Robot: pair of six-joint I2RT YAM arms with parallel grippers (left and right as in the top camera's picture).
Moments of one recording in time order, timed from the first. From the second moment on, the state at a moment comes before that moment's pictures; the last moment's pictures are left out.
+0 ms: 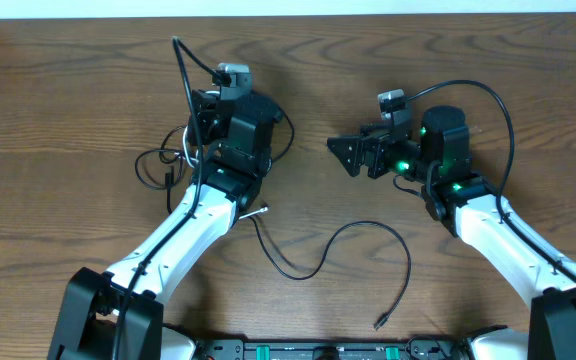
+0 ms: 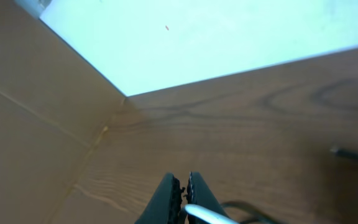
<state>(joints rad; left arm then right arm) -0.44 1.53 0.94 0.13 -0.96 0.15 0.30 1.50 0.79 0.22 -0.61 0.37</state>
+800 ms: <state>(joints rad) -0.38 1.36 0.94 0.28 -0.70 -0.10 0.47 1.67 0.79 0.63 -0.45 0.33</state>
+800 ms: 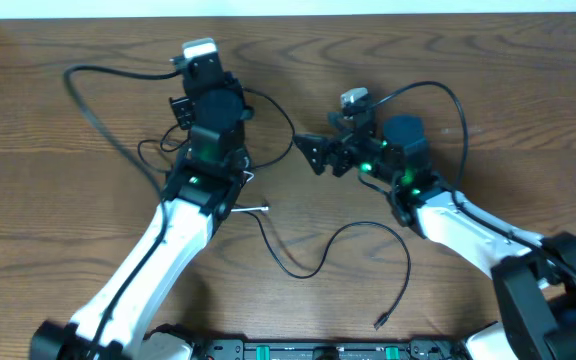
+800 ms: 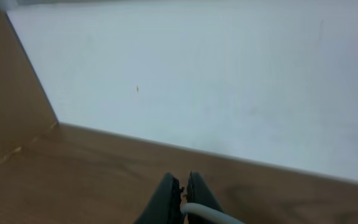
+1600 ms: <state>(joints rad) -0.46 1.16 0.94 0.16 -0.67 -0.12 0.59 1.77 0.79 0.99 -0.39 0.33</state>
